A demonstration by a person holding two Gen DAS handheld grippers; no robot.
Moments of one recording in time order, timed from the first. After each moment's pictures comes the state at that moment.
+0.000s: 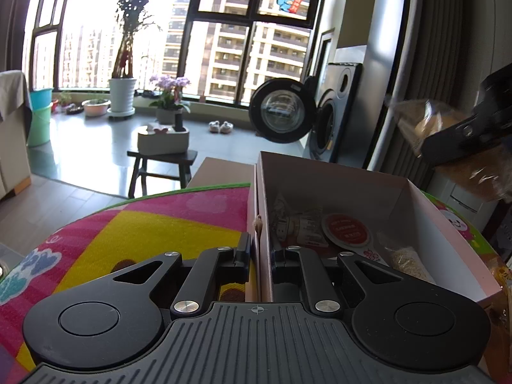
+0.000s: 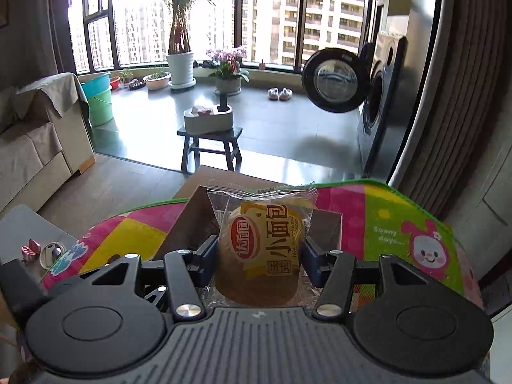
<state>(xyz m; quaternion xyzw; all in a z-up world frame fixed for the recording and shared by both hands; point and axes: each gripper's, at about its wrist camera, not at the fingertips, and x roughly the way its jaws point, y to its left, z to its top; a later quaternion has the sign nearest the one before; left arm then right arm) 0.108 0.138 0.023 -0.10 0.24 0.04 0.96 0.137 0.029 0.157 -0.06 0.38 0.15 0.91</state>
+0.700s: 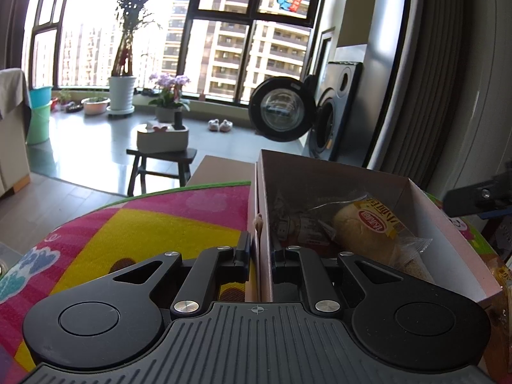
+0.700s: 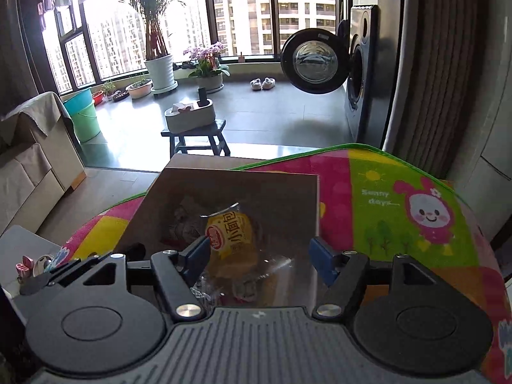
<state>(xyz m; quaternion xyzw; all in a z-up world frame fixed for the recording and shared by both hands) 0.110 0.137 0.020 -0.10 0.24 0.03 0.96 0.097 -0.030 0.144 -0.02 0.36 0.12 0.93</state>
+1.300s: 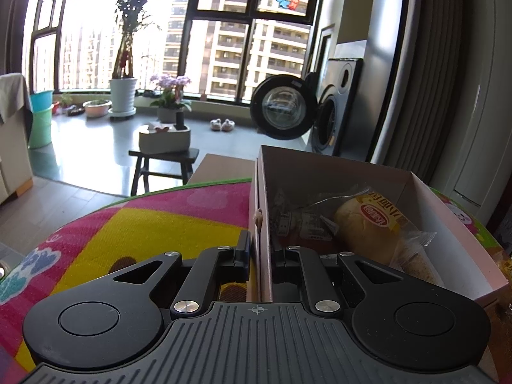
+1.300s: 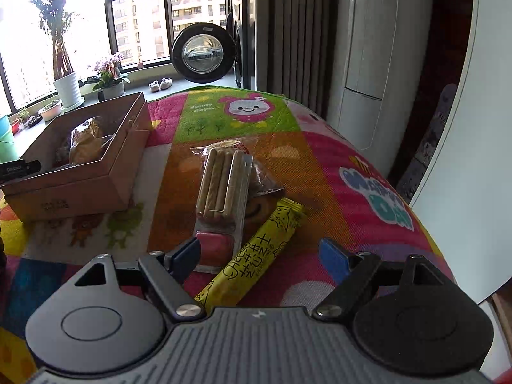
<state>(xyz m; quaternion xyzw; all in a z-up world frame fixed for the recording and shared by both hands) 0.109 0.131 0.016 -0.09 0.25 0.04 0.96 -0.033 -0.160 0.079 0.01 0.36 -0.04 0.93</state>
